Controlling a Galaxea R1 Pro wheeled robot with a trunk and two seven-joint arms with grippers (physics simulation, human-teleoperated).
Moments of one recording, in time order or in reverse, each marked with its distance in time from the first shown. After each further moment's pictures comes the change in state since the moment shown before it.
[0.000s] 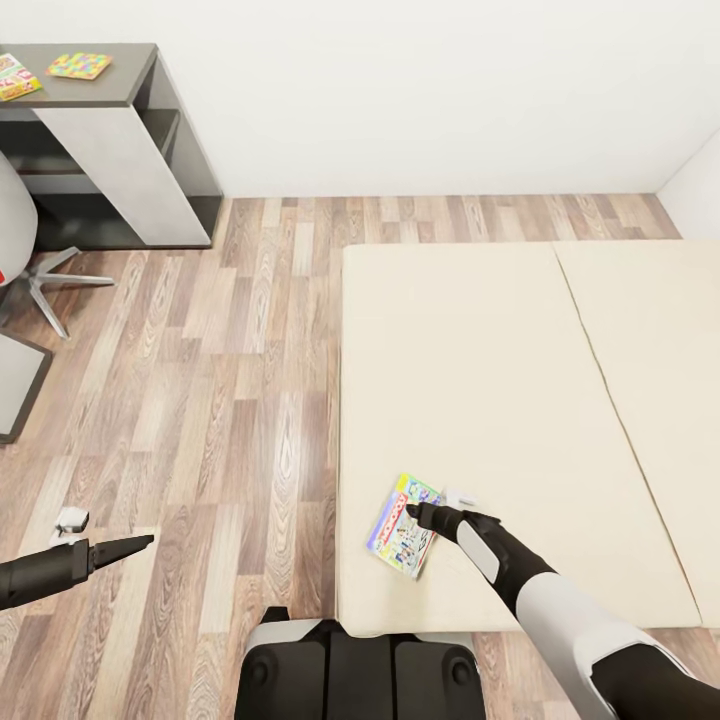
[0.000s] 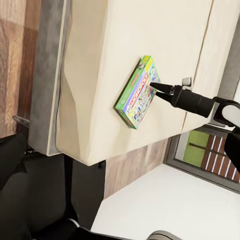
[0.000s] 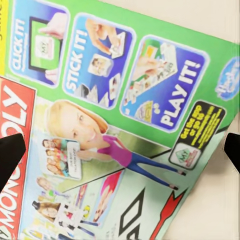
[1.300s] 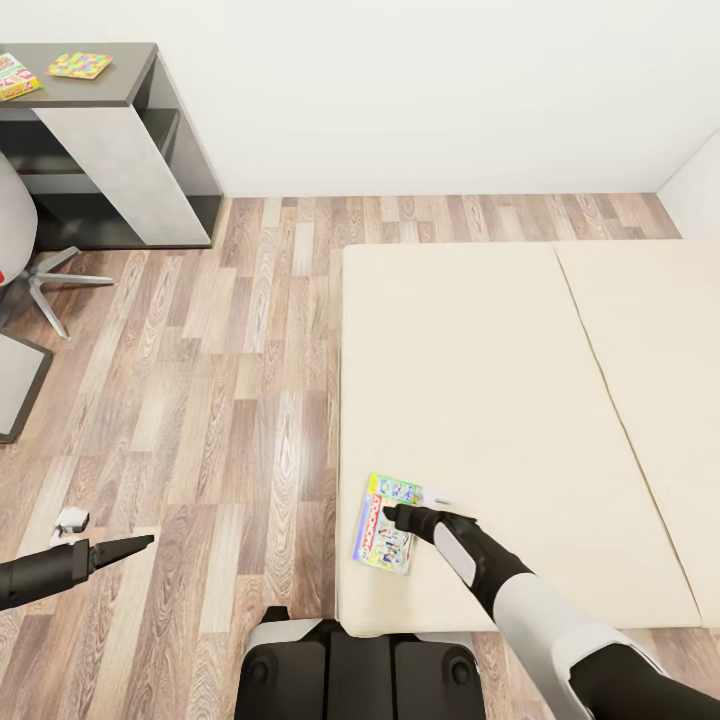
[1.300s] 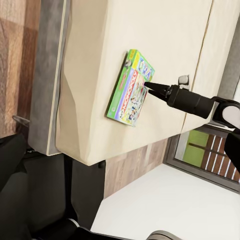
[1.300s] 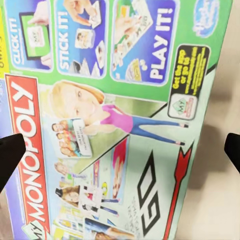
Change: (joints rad) left arm 0.000 -0.001 0.000 0.000 0.000 0.000 0.000; right arm 0.000 0.073 0.019 -0.003 0.040 -0.001 0.002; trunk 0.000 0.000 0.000
